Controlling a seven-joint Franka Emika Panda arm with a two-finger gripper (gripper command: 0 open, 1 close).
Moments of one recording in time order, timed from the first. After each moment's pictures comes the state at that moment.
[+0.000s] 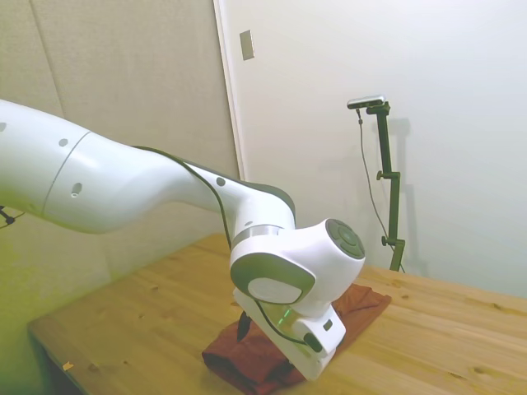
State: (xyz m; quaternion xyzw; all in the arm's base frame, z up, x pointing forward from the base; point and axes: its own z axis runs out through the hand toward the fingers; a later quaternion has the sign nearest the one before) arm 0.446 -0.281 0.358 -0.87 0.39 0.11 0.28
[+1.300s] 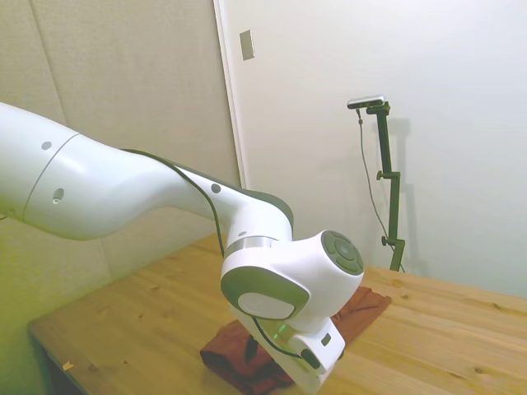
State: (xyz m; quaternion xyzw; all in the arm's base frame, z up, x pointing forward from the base) arm 0.429 -0.289 0.351 -0.87 0.38 0.10 0.28
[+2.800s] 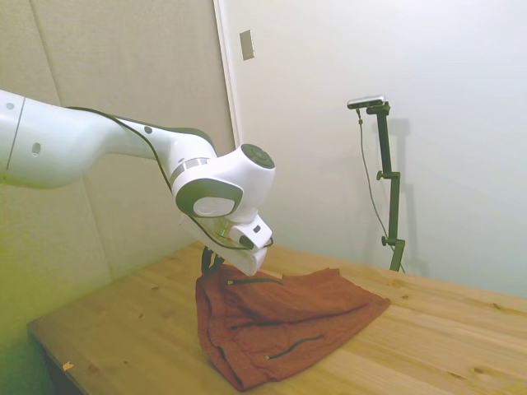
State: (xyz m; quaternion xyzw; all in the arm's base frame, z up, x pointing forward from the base) arm 0.528 -0.077 0.454 -0.91 0.27 0.08 0.30
